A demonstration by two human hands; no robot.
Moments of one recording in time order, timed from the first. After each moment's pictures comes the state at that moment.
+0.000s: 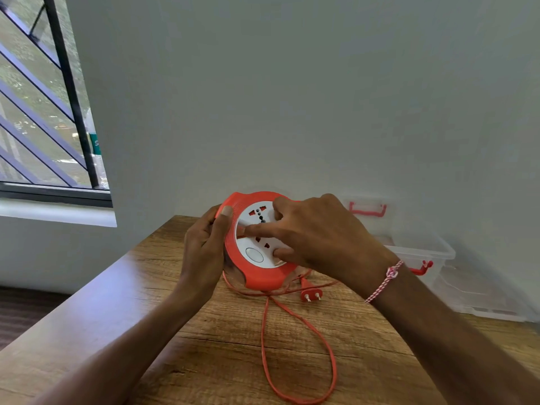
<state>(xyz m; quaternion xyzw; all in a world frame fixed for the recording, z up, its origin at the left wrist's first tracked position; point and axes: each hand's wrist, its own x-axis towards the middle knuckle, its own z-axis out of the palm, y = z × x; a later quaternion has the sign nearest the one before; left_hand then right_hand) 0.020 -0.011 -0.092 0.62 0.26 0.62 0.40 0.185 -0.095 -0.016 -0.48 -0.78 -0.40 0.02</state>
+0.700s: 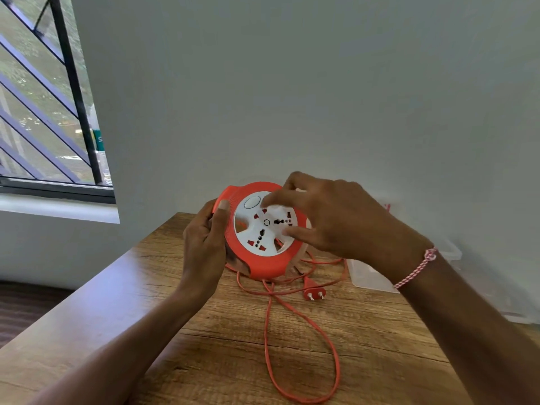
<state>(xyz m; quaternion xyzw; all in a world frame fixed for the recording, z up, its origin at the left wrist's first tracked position) 0.019 -0.008 -0.091 0.61 0.28 0.64 0.36 0.198 -0.103 0.008 -0.55 -0.78 -0.26 0.11</state>
